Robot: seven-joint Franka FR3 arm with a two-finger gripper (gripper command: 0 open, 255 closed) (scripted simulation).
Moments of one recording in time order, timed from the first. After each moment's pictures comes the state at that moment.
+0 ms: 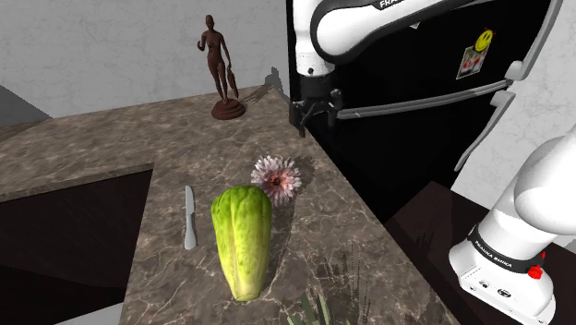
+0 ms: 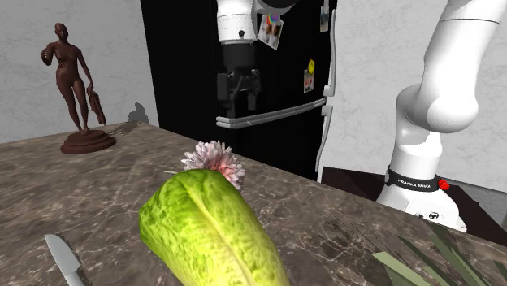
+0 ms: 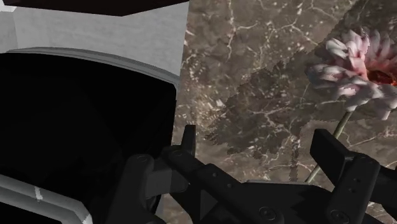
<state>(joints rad) 0.07 -0.16 0.33 -2.11 0.02 1.92 0.60</state>
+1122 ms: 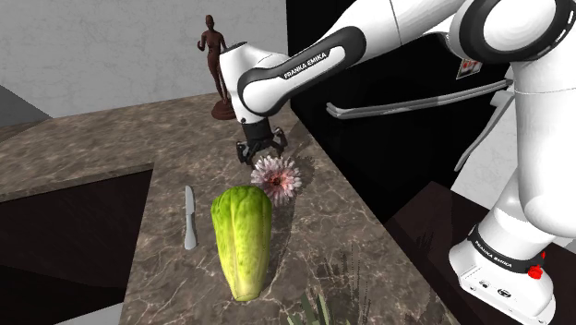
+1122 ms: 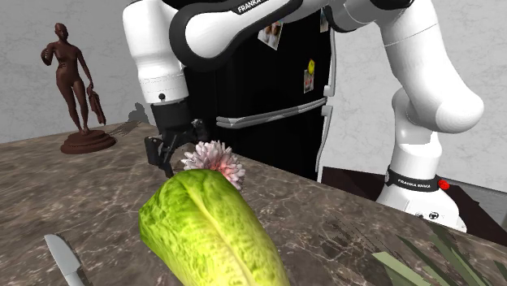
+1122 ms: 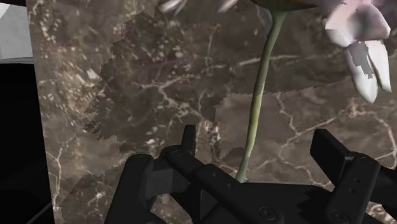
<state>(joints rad) 0.21 0.47 0.37 -1.62 -0.20 1.92 0.90</state>
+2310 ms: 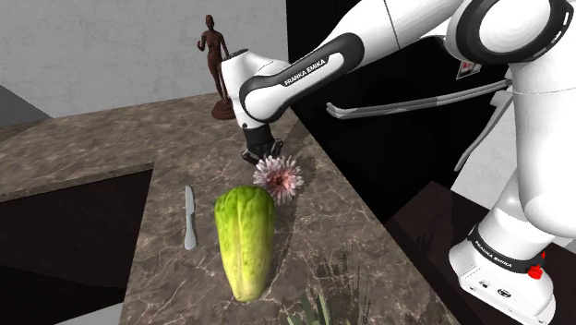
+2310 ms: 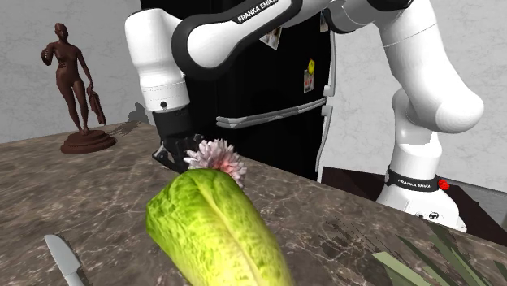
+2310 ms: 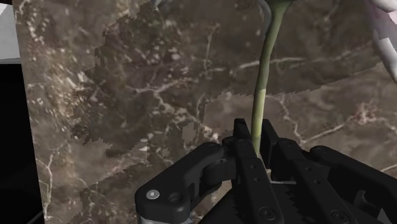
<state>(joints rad) 0.21 0.48 0.37 -1.64 -0.20 1.95 0.90</state>
